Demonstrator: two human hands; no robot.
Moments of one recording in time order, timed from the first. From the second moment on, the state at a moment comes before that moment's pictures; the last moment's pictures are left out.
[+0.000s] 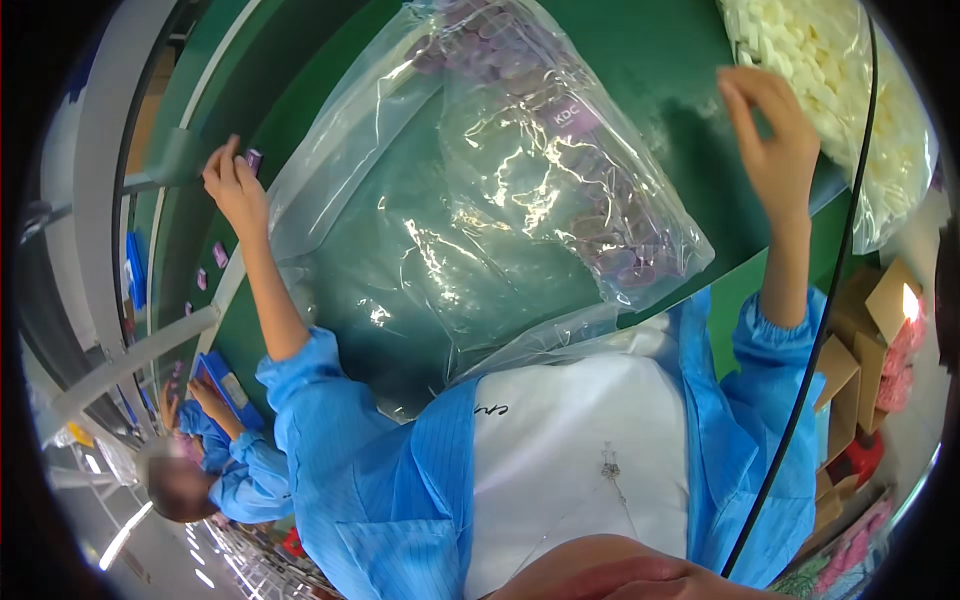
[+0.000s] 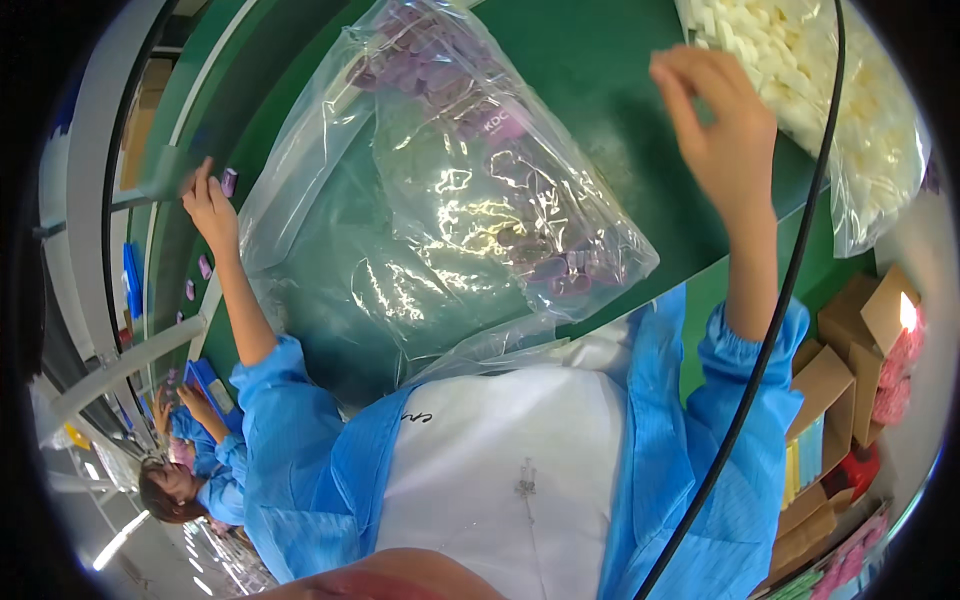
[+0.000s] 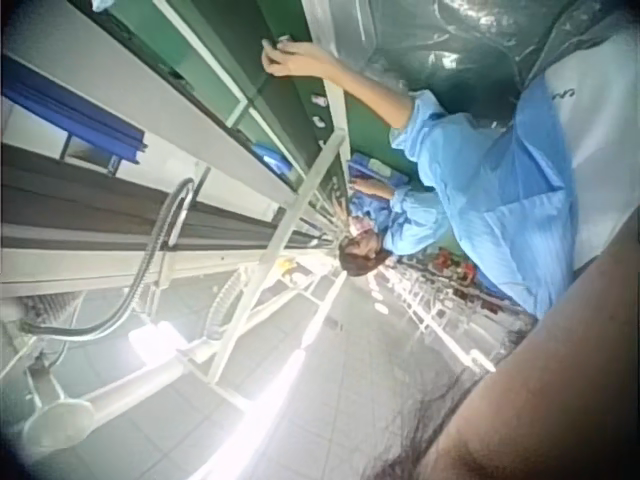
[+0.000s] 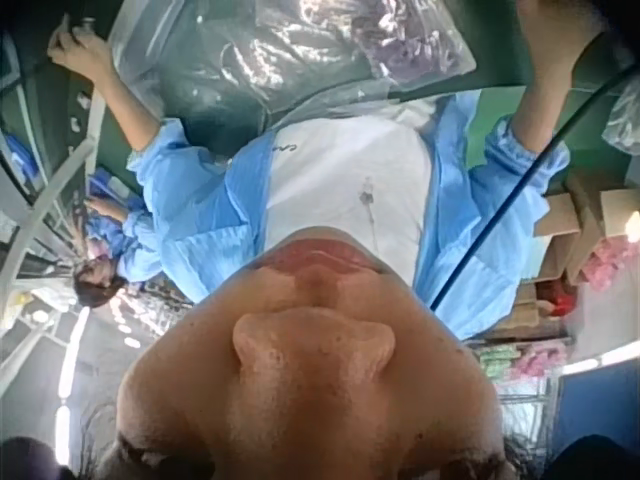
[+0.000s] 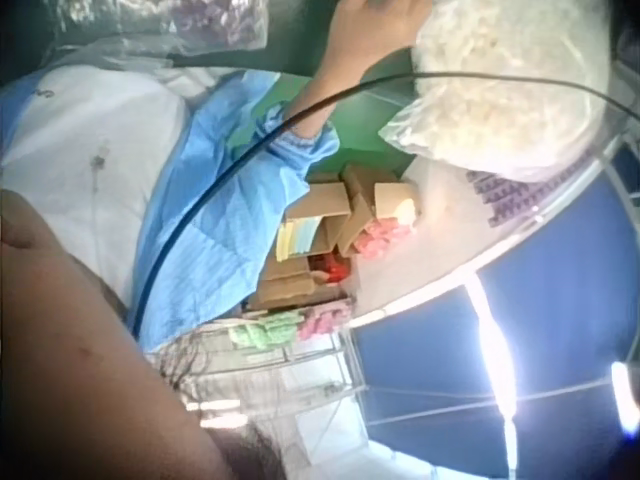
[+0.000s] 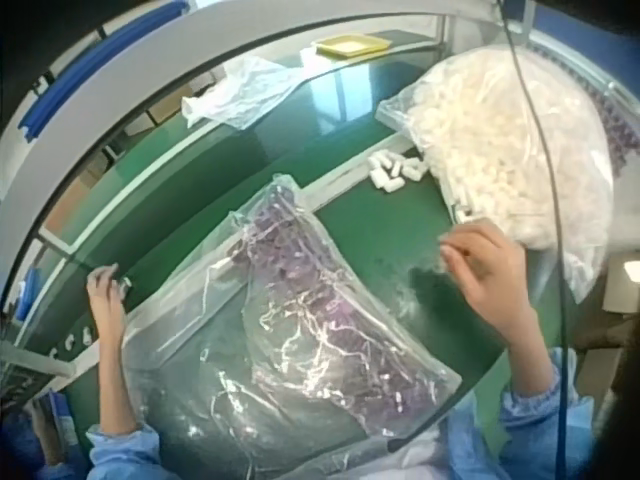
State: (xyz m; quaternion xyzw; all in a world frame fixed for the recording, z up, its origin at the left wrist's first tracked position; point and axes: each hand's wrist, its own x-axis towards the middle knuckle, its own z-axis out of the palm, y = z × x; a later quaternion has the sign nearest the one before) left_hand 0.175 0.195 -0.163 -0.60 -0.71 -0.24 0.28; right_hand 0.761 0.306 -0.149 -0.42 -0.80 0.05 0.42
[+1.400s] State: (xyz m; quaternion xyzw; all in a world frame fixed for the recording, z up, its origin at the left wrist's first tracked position) left_hand 0.392 0.206 -0.159 -0.58 -0.73 -0.34 -0.12; right_hand 0.733 0.358 -0.173 -0.50 -0.79 0.10 0.33
